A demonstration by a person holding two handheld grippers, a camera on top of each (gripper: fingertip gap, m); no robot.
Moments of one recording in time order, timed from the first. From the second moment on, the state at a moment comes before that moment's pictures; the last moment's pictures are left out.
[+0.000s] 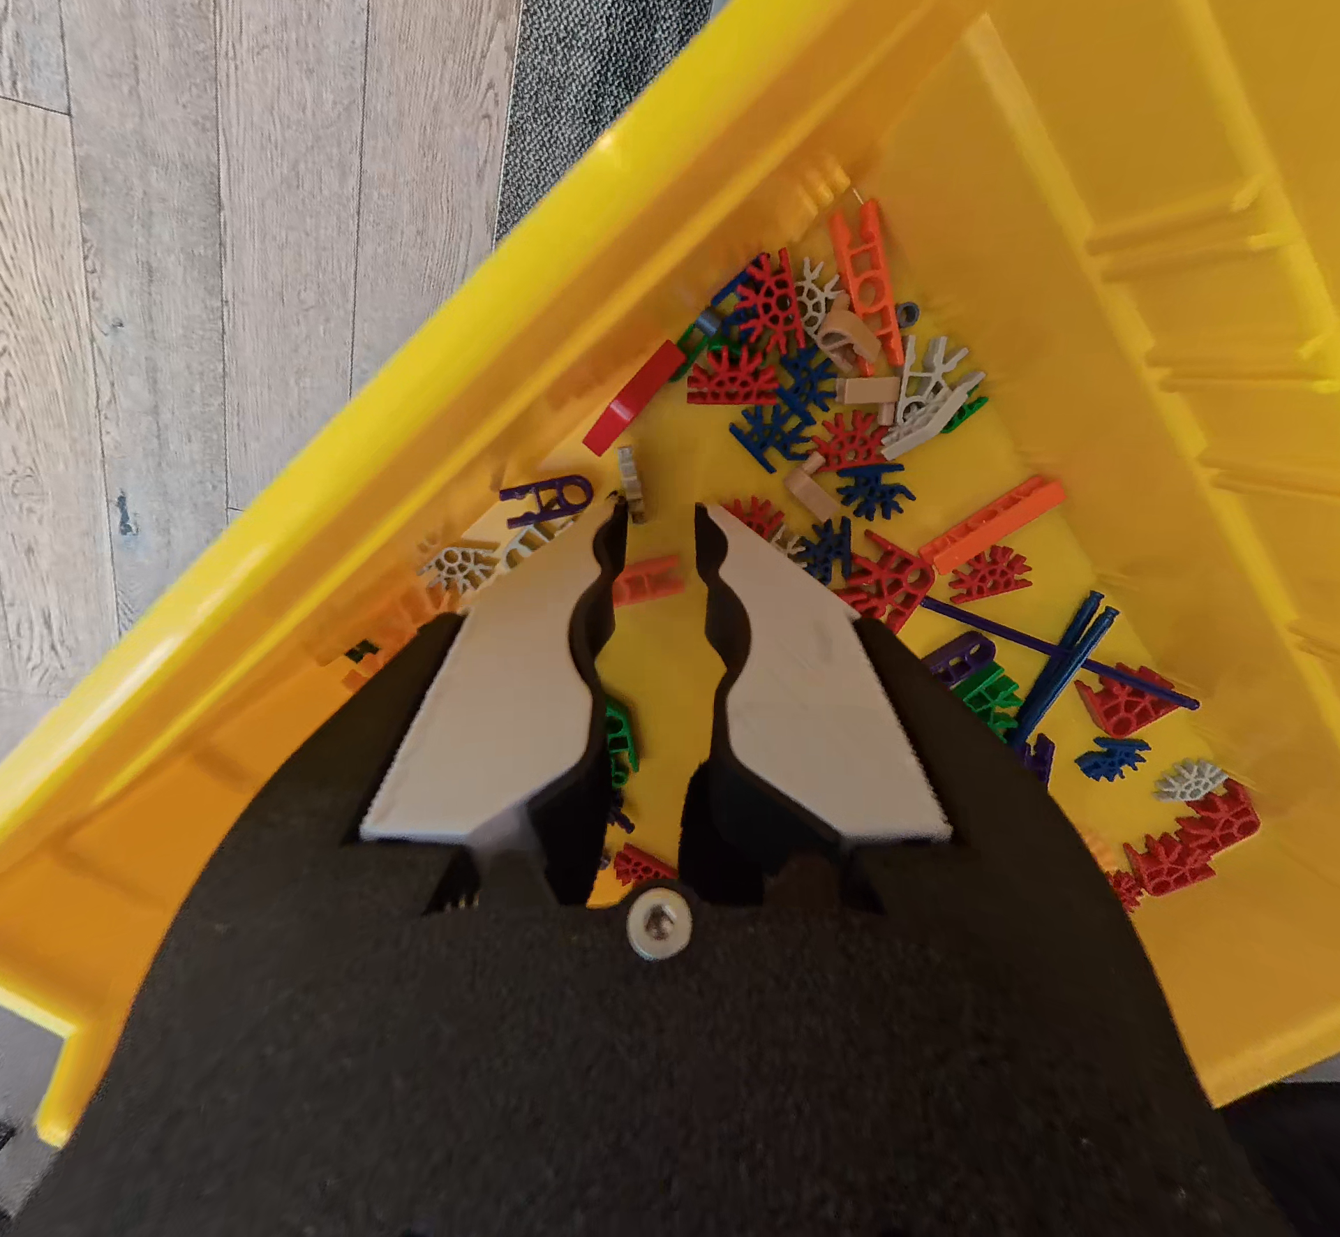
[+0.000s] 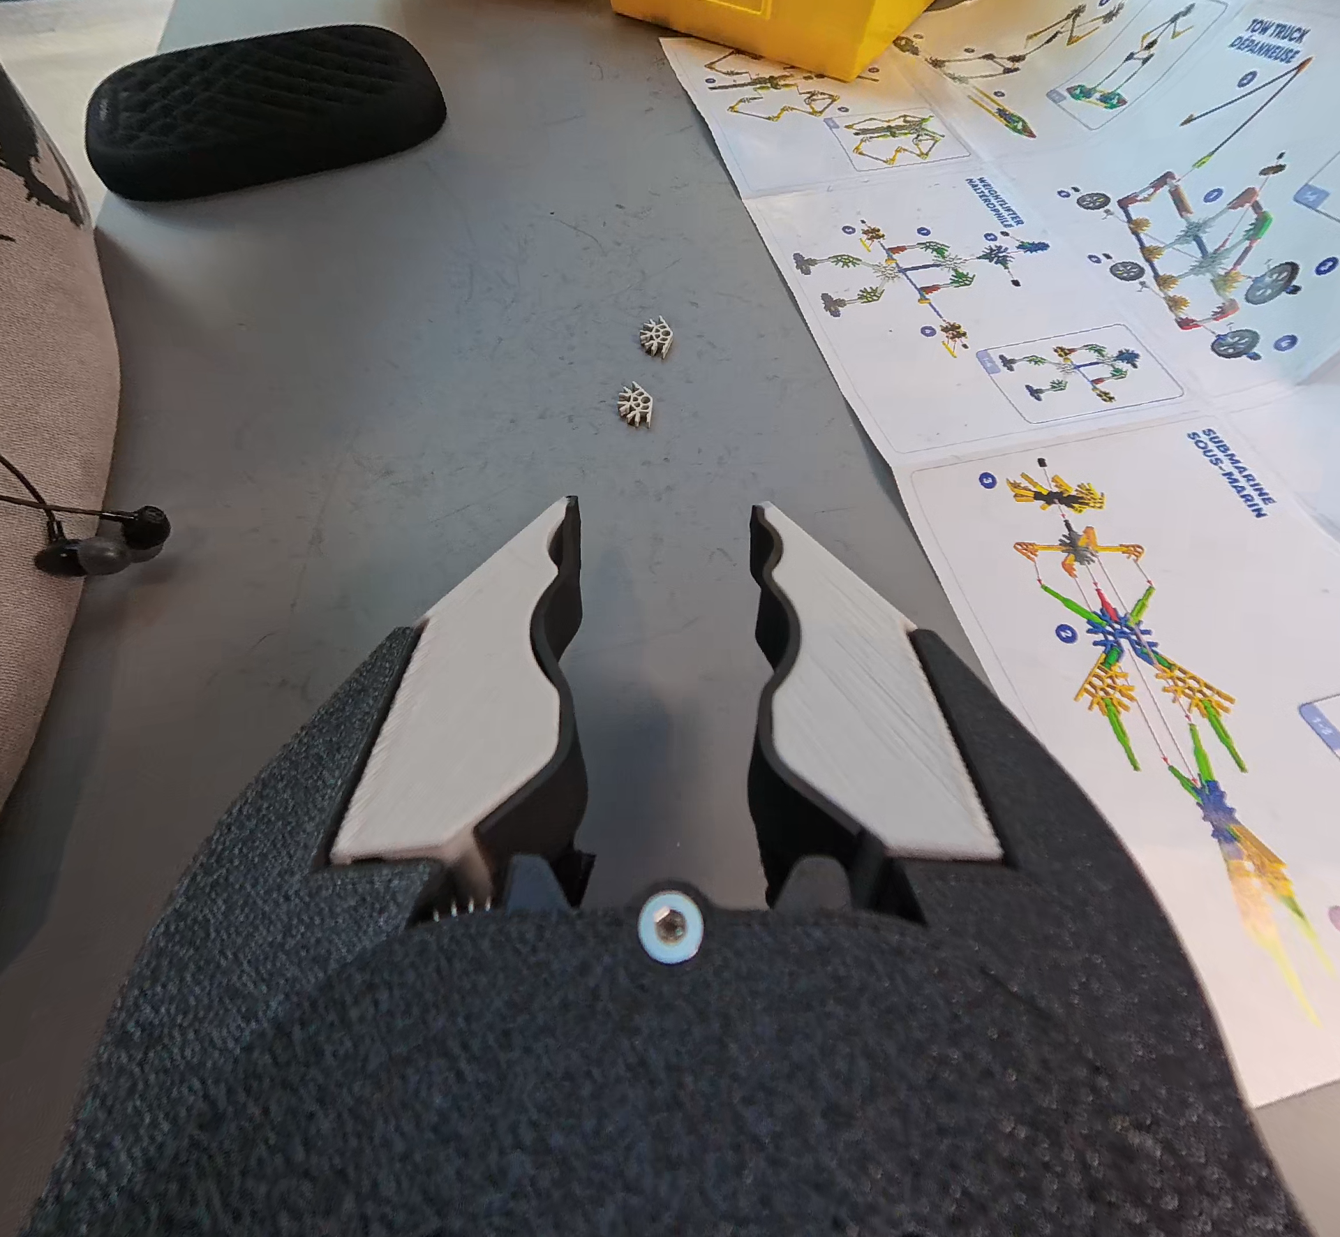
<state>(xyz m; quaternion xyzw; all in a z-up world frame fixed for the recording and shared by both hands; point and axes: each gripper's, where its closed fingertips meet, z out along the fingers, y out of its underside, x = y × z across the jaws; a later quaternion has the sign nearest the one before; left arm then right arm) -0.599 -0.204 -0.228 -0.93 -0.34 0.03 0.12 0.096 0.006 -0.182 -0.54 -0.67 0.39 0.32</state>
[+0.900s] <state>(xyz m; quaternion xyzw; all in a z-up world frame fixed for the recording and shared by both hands) -0.359 -0.088 -0.094 -0.96 0.07 0.04 0.27 0.098 0.000 -0.182 -0.52 -0.69 0.38 0.33</state>
